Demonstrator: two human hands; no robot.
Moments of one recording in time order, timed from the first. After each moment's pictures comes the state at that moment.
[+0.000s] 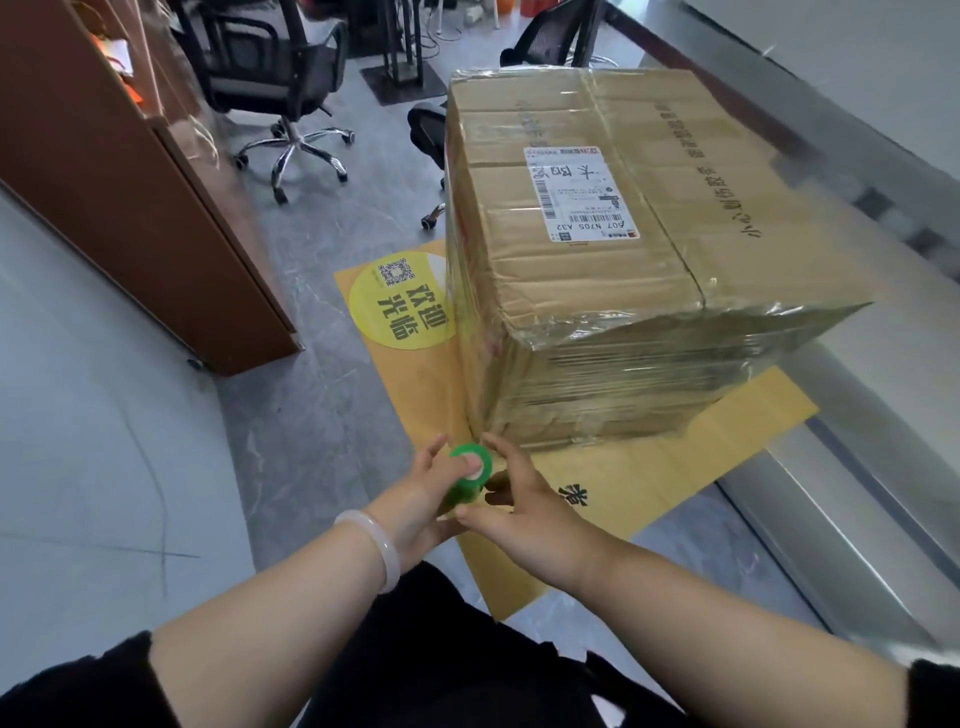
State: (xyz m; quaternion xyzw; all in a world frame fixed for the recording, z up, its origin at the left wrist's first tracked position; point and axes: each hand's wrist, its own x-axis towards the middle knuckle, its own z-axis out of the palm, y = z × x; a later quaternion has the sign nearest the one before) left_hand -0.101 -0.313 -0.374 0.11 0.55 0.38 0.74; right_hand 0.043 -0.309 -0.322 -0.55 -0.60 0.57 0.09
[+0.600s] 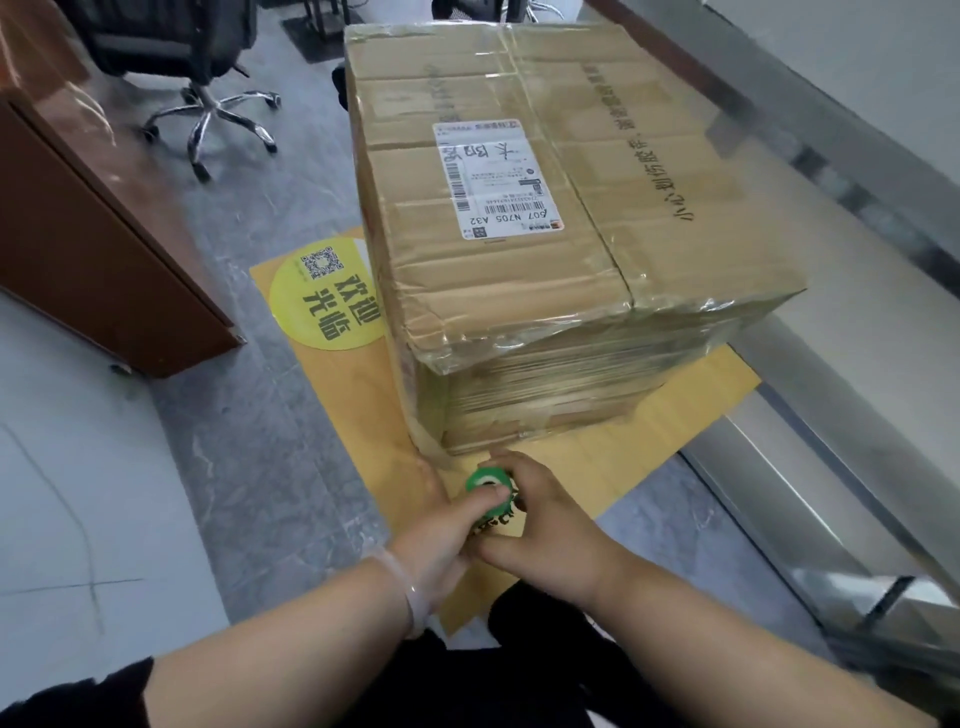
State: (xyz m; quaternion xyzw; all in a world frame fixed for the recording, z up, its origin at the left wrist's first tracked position) left_hand -0.018 -0.306 -0.381 0.08 0.53 0.40 0.74; right_hand 0.105 -0.296 -0.334 -0.58 -0.62 0.52 0.12
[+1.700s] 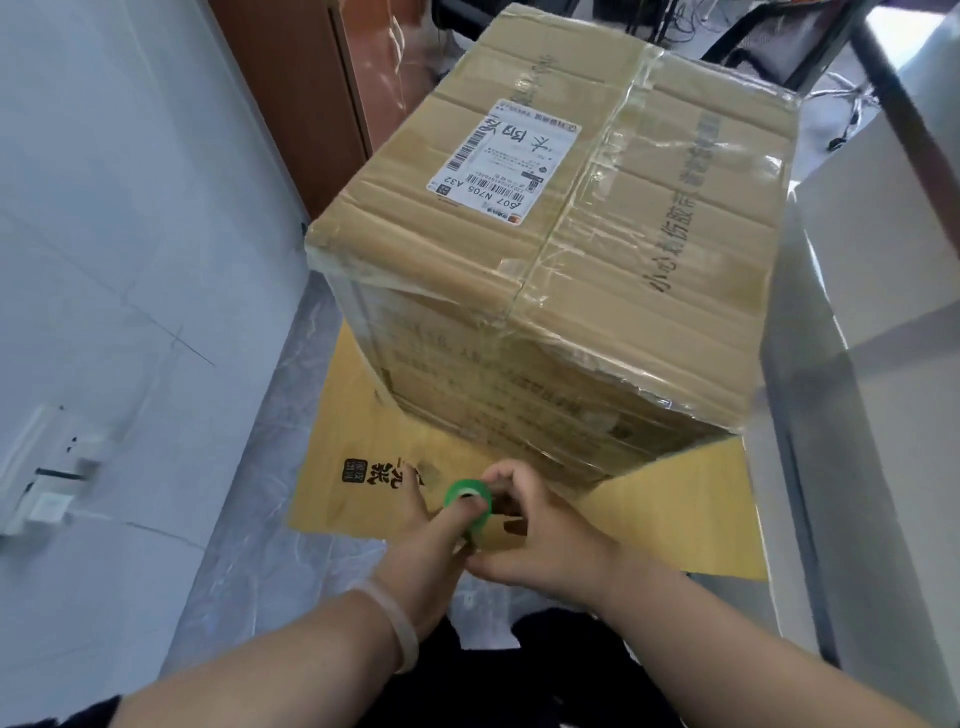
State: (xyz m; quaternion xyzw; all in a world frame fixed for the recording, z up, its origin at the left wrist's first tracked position) left_hand 0.172 -0.293 -0.358 -0.13 0.56 0.63 0.52; right_hand 0.260 -0.184 -0.339 -0.29 -0.74 0.60 -0.10
